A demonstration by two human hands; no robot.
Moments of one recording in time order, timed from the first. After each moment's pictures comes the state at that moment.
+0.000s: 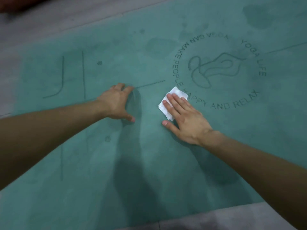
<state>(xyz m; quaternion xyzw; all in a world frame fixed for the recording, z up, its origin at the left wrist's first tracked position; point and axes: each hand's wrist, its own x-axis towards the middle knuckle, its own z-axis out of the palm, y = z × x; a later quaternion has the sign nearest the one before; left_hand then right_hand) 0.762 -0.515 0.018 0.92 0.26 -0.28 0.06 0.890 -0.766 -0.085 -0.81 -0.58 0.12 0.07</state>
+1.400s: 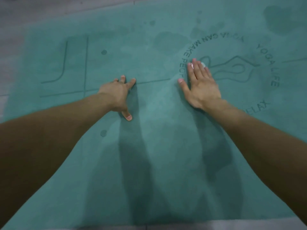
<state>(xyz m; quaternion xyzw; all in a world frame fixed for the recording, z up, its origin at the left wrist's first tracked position) 0.775 -0.516 0.010 0.90 0.30 -0.31 0.01 0.980 -0.703 -0.061 -0.89 -0.44 0.11 0.05</state>
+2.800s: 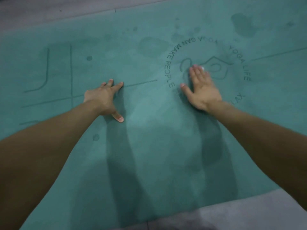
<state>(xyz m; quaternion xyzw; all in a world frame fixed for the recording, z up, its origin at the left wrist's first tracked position) 0.760 -0.507 -0.003 0.91 0.33 -0.26 0.05 0.994 -0.755 -0.052 -0.91 -0.39 0.11 0.06</state>
